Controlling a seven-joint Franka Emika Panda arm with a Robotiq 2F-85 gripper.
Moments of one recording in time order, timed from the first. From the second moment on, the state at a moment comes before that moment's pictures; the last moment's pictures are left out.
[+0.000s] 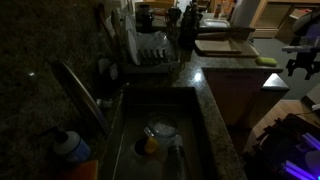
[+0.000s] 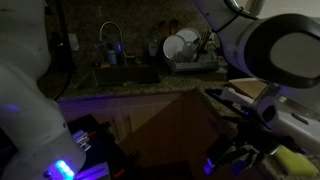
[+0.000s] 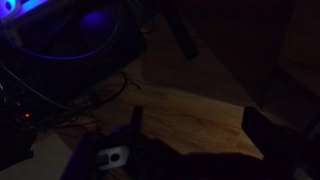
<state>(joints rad) -0.45 0.40 -0.50 -2.04 0.07 1.98 1.08</state>
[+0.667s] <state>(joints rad) -0.49 0.39 -0.55 -1.94 0.28 2.01 1.38</state>
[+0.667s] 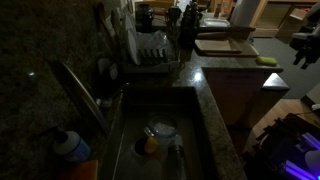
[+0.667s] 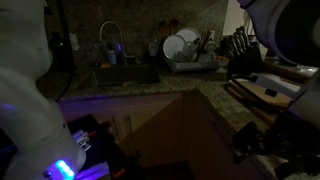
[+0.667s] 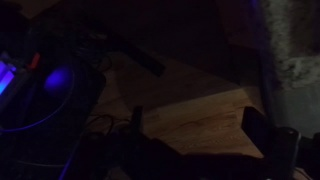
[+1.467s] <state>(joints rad) -0.48 0.39 -0.51 -1.82 0.28 2.09 1.45</state>
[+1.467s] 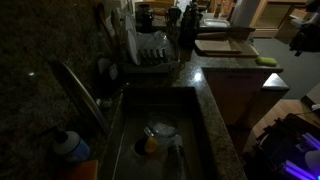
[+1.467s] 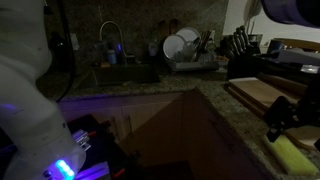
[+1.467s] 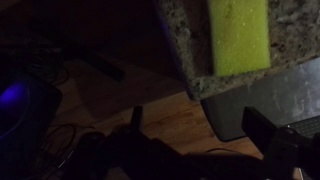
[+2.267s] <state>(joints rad) -0.31 0.48 -0.47 -1.80 0.12 2.41 1.92</state>
